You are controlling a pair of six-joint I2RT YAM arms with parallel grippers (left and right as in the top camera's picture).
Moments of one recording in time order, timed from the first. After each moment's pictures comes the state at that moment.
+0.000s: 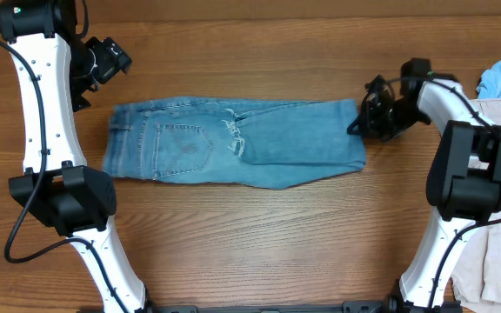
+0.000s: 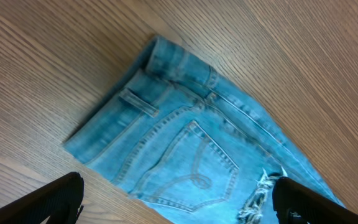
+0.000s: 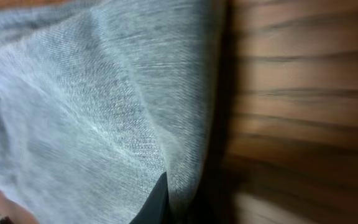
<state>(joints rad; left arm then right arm) 0.16 2.21 2.46 -1.62 0.07 -0.62 -0.15 2.24 1.62 -0.96 -0.58 -0.11</state>
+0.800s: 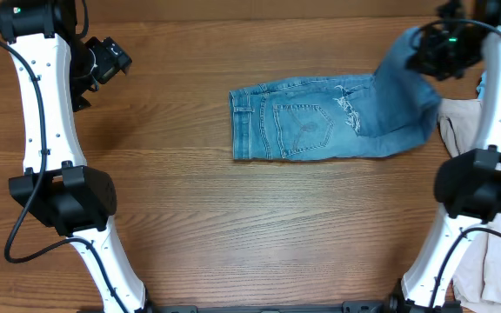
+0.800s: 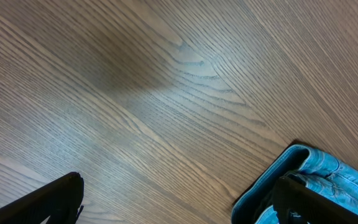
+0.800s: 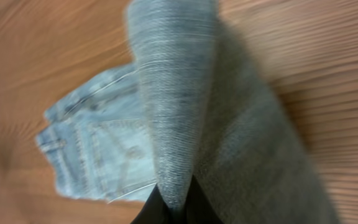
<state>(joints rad) 0.16 2.21 2.46 -1.62 0.07 -0.62 -0.18 2.26 2.47 -1.54 -0.41 0.10</state>
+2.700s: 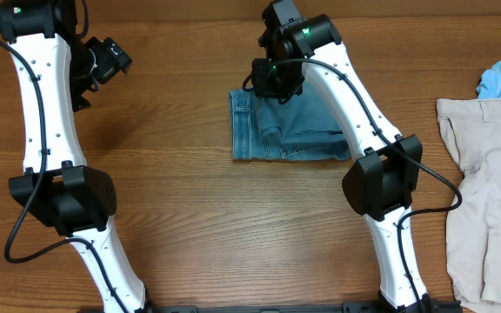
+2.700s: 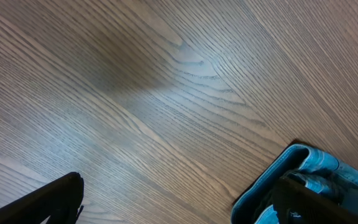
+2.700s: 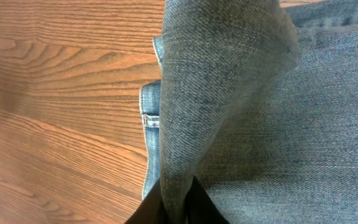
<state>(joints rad) 0.16 2.21 2.46 -1.62 0.07 -0.62 0.43 2.41 2.45 -1.32 -0.29 0.38</state>
